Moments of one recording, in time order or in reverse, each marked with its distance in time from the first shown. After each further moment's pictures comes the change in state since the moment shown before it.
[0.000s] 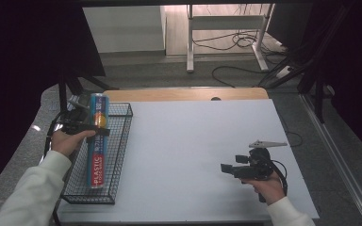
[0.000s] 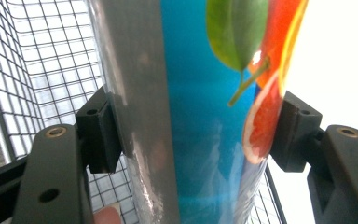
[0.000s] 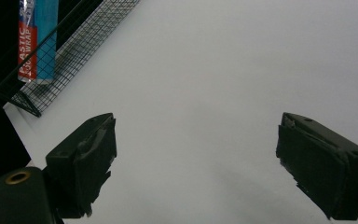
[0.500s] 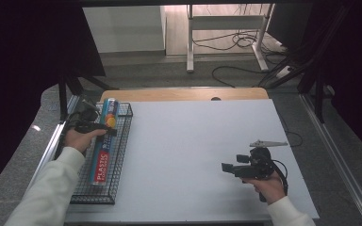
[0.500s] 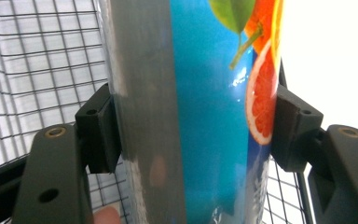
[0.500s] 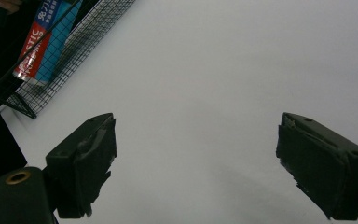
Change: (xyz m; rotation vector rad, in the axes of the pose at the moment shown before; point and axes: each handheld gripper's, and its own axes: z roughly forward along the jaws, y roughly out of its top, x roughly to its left) left arm 0.006 0.014 0.043 0.062 0.046 -0.068; right arm -0.004 0.000 0.000 0.000 -0.011 0.007
